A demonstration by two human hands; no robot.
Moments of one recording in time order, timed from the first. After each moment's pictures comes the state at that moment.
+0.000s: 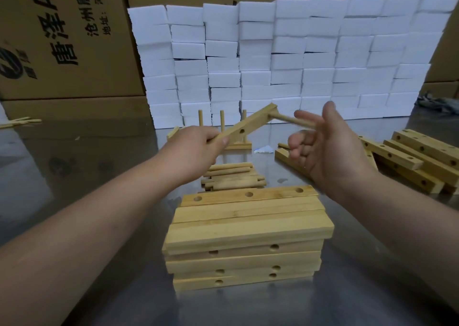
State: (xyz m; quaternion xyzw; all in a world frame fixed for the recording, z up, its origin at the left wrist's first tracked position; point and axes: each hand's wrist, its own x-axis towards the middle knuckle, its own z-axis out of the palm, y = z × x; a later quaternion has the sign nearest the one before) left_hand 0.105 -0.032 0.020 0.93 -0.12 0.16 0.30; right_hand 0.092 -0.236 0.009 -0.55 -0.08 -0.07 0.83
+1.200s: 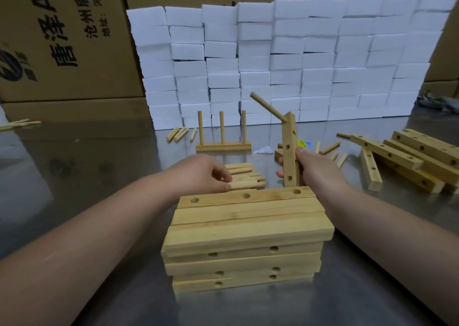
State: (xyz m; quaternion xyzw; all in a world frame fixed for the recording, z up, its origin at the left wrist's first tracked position) left_hand 0.133 -0.024 -0.011 0.97 -0.20 0.00 0.16; right_hand 0.107 -0.234 -0.025 -0.65 0.08 -0.06 0.76
